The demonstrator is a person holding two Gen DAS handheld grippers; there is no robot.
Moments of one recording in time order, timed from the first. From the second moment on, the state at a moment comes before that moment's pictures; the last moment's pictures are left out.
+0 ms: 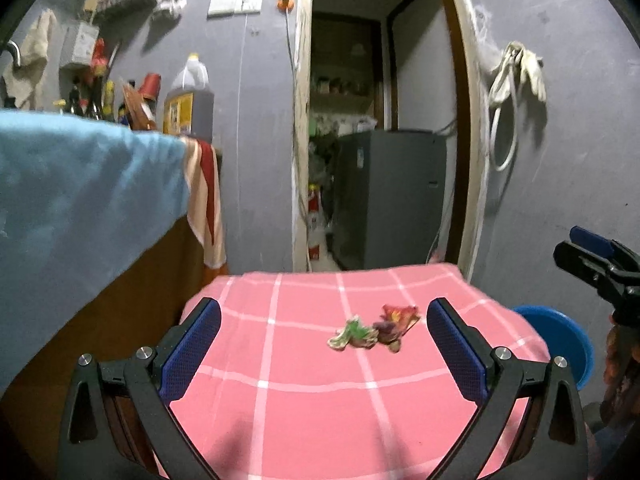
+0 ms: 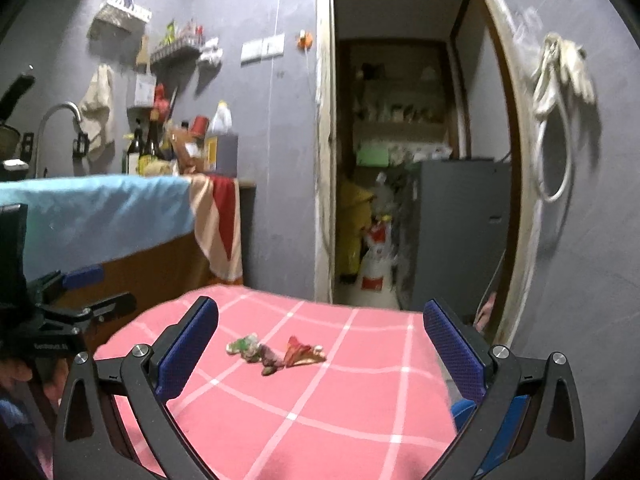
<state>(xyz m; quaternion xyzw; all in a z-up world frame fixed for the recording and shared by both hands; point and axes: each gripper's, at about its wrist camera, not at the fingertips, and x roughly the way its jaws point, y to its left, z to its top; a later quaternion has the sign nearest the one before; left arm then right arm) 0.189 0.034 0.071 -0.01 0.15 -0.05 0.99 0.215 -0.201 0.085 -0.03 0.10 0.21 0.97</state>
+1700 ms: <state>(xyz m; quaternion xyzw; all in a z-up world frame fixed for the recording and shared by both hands) 0.347 0.023 0.007 -0.12 0.41 -0.15 0.89 0.380 -0.135 -0.006 -0.05 0.41 0.28 0.87</state>
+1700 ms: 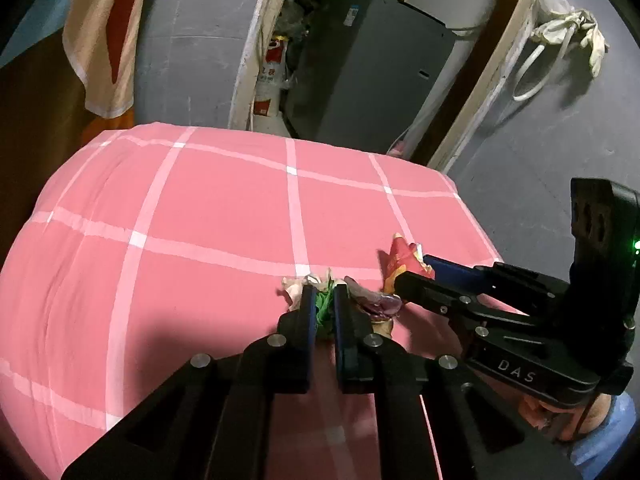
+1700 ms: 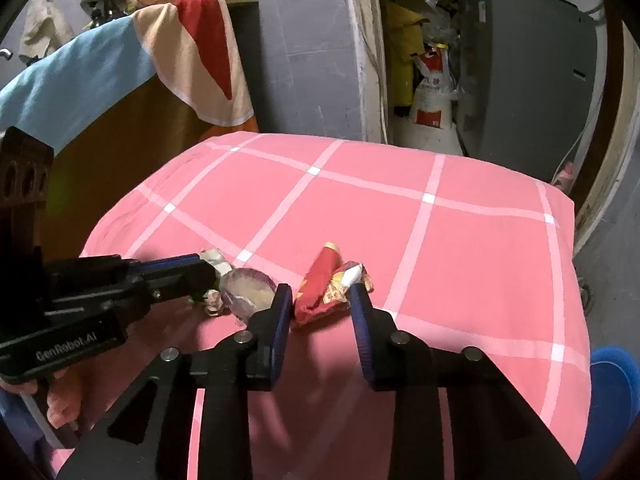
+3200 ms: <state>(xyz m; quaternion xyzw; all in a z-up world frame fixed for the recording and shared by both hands) 0.171 -0.133 0.142 -0.09 0.07 -0.25 0.96 0.151 -0.321 0.125 -0.01 0.02 0.10 0.99</state>
